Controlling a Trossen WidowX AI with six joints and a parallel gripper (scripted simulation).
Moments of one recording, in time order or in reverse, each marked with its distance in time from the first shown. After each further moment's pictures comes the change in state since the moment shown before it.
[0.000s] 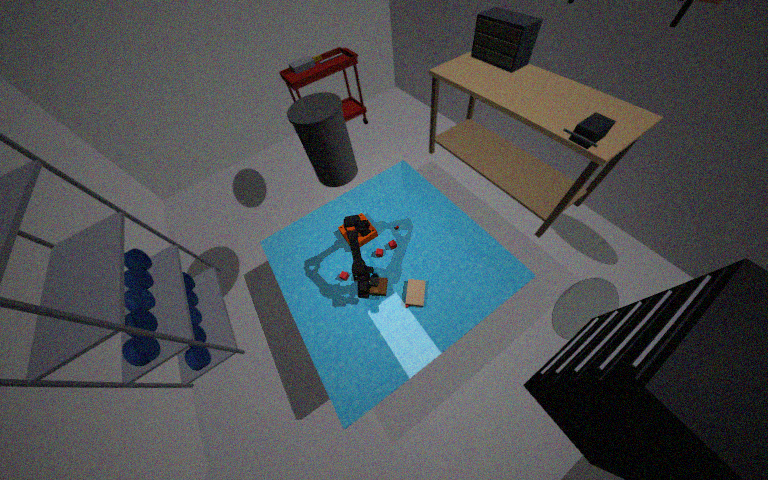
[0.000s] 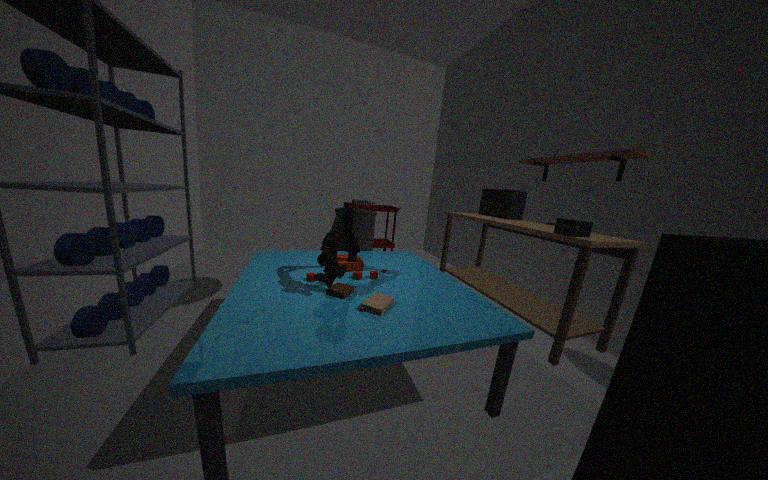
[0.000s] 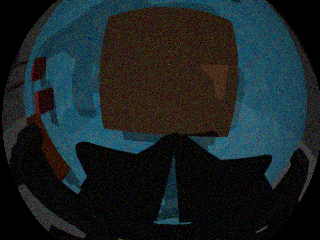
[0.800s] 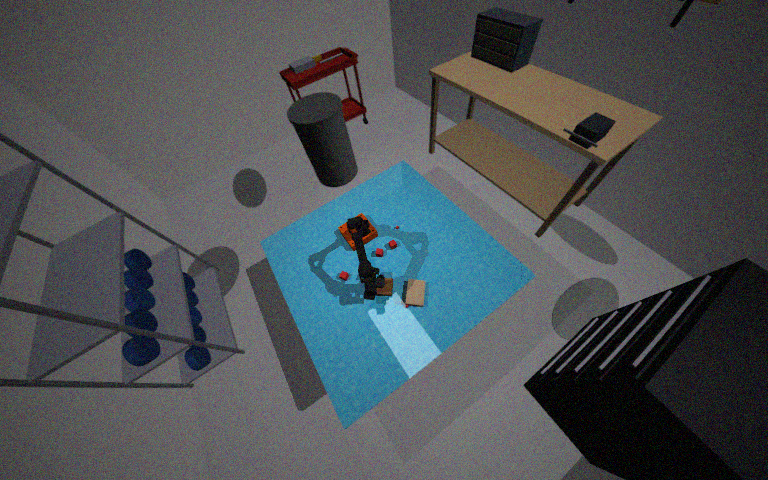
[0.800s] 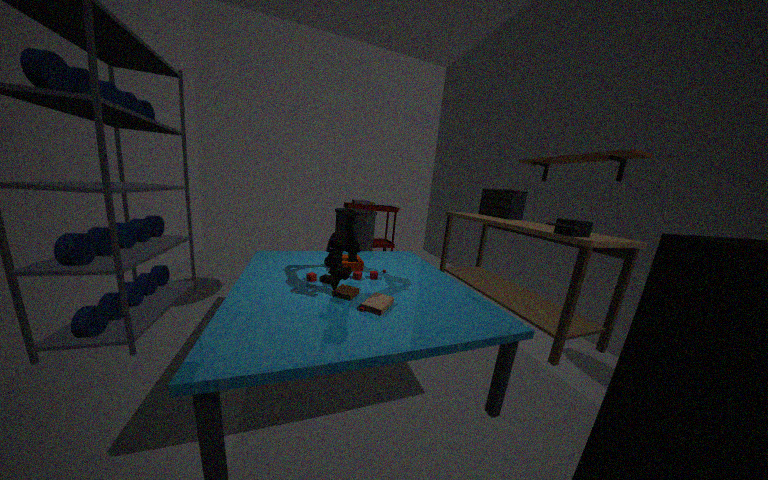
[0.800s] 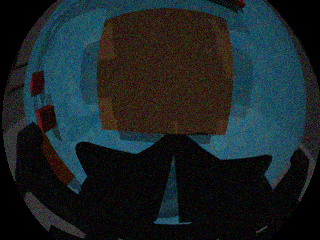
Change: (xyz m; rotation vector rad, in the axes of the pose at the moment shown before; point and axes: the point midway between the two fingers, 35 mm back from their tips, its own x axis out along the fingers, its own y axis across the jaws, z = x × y) arm -0.001 -0.005 0.035 0.001 -0.005 -0.002
